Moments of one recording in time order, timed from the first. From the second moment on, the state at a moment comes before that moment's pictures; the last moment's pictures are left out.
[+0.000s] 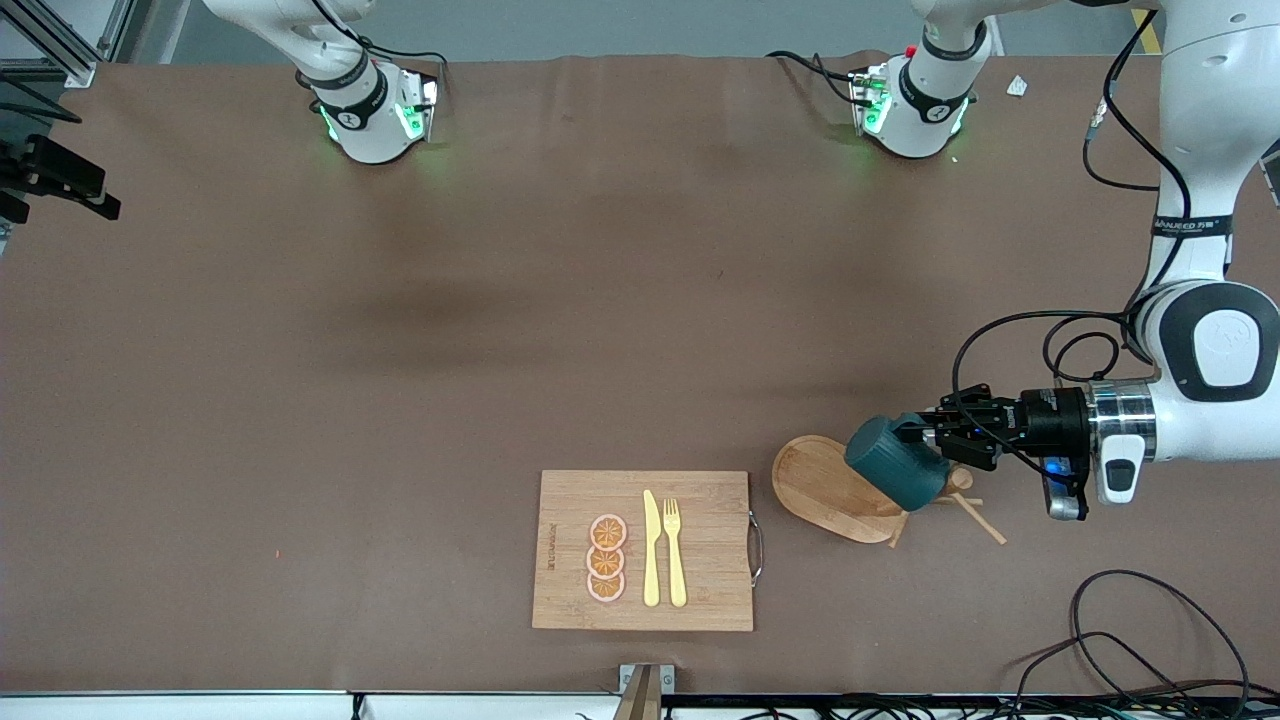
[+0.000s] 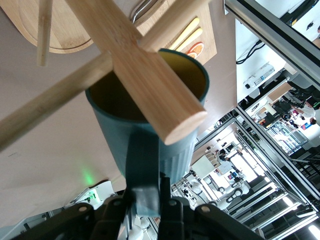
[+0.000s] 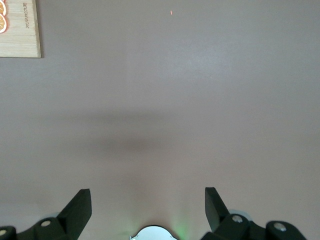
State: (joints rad) left arm 0.14 0.57 -0.13 -1.47 -1.04 1.70 -0.43; right arm 0.01 -0.05 -0.08 -1.50 0.02 1.38 -0.09
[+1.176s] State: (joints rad) left arm 0.13 0.28 -0.18 -1.41 -0.38 1.64 -0.55; right arm 0.01 -0.05 -0.08 -1.50 0.02 1.38 -0.10
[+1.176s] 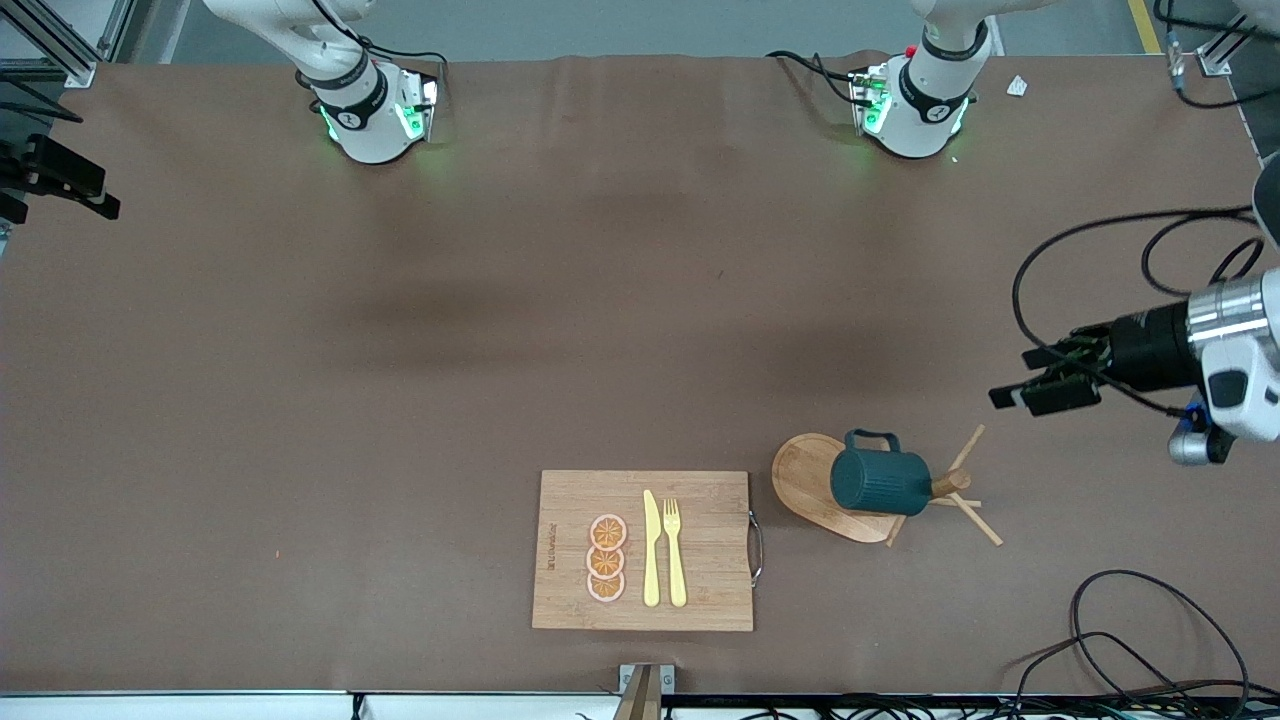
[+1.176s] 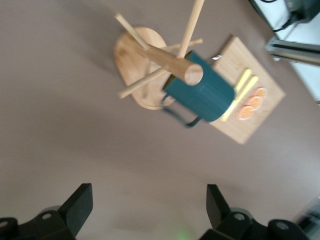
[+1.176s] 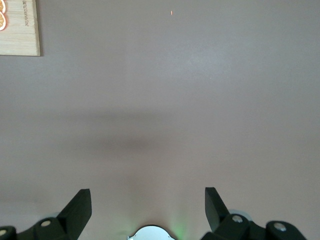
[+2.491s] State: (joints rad) left arm 0.01 0.01 -0.10 -1.43 0.02 1.45 -0.17; right arm 0.01 -0.05 -0.08 -1.50 0.01 1.38 -0.11
